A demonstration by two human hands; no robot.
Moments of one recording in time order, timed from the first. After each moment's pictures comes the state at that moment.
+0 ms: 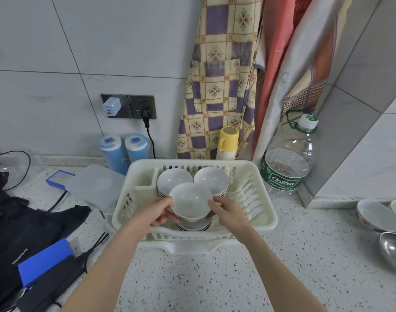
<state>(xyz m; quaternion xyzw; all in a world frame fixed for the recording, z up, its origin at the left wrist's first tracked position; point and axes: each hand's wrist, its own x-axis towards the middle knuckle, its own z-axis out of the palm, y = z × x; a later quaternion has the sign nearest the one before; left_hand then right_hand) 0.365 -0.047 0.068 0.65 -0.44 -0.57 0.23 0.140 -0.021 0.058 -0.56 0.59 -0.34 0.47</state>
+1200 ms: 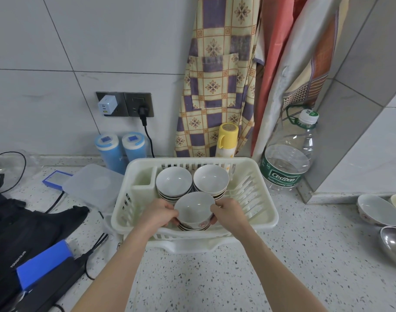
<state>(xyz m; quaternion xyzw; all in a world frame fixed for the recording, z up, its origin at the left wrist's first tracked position) 0.355 -0.057 0.040 0.70 -0.51 -0.47 0.18 0.146 -0.030 0.049 -0.55 0.66 -0.28 0.42</state>
